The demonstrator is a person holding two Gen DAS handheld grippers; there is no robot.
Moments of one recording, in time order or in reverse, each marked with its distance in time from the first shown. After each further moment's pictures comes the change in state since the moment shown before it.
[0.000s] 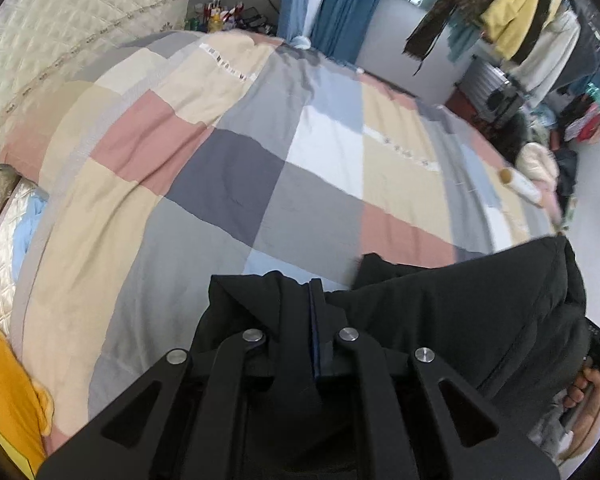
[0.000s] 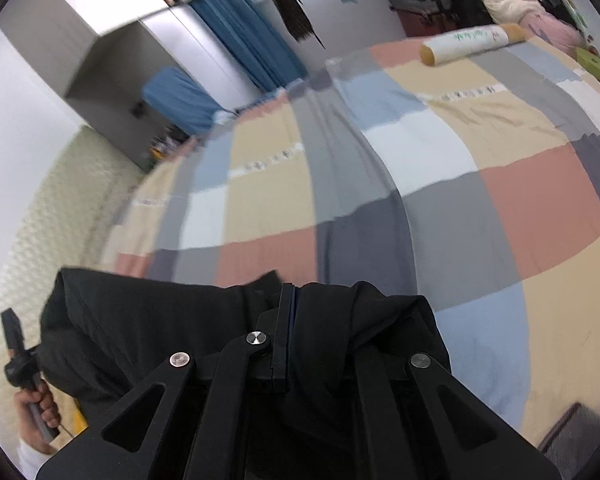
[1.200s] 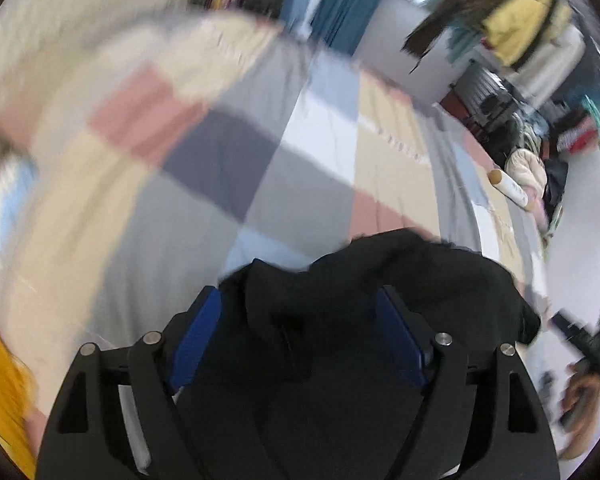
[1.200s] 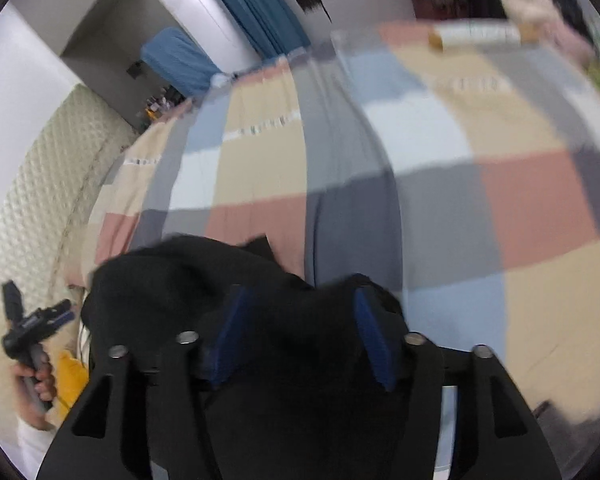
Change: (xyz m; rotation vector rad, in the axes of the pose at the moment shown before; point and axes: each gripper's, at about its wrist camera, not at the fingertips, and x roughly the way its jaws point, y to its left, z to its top) left arm -0.041 -0.006 -0.019 -0.009 -0.014 -0.051; right arm -0.063 0.035 -0.001 -0.124 0.023 -0.048
